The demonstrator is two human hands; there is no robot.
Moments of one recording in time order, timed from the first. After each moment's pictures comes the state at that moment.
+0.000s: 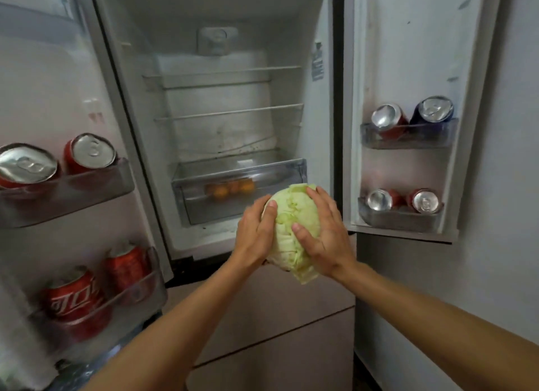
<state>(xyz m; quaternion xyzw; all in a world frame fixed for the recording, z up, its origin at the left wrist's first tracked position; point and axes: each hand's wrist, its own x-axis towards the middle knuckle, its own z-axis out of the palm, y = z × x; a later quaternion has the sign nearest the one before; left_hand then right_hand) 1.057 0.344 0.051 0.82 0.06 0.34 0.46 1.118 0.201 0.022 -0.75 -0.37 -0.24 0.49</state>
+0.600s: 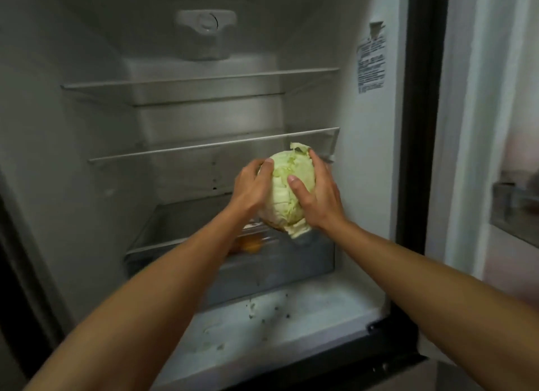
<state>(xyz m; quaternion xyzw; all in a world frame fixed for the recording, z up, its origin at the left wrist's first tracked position) 1.376 0.518 0.175 0.82 0.10 0.36 0.44 1.441 0.391 0.132 -0.71 -0.34 -0.25 0.56</state>
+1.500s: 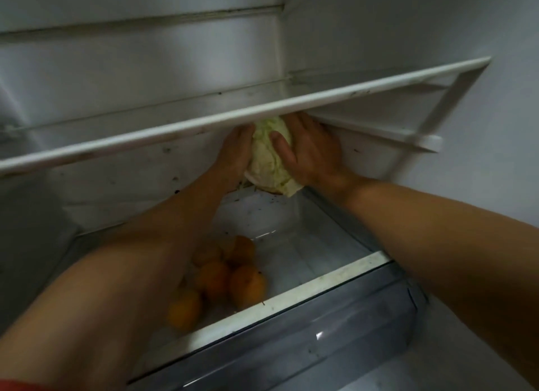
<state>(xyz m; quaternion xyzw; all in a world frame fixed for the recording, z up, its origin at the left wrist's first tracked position) 1.656 0.687 0.162 0.78 0.10 0.25 0.56 1.717 0.555 0.129 -0.81 -0.32 -0.37 0.31</state>
